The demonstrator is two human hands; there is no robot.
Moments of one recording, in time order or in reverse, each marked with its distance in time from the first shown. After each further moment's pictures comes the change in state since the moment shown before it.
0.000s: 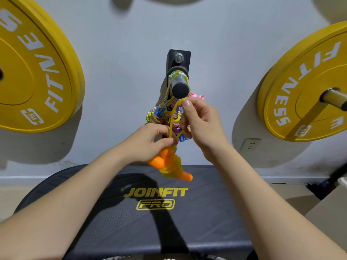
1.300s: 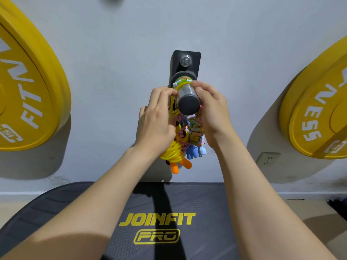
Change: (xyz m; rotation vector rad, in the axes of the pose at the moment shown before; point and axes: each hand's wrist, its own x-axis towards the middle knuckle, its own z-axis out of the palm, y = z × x) left_hand 0.108 -0.026 0.008 0.191 0.623 0.037; right_hand 0.124 0.038 -0.001 0.197 0.165 0.102
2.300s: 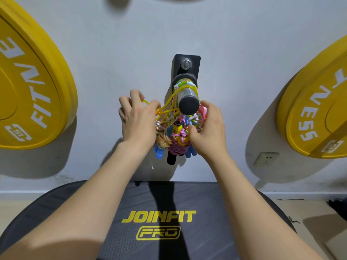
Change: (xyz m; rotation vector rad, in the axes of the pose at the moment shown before) left_hand 0.000 -0.020 -0.024 0.551 -0.037 -0.161; right_hand -0.032 0.041 -0.019 -0.830 0.077 -0.270
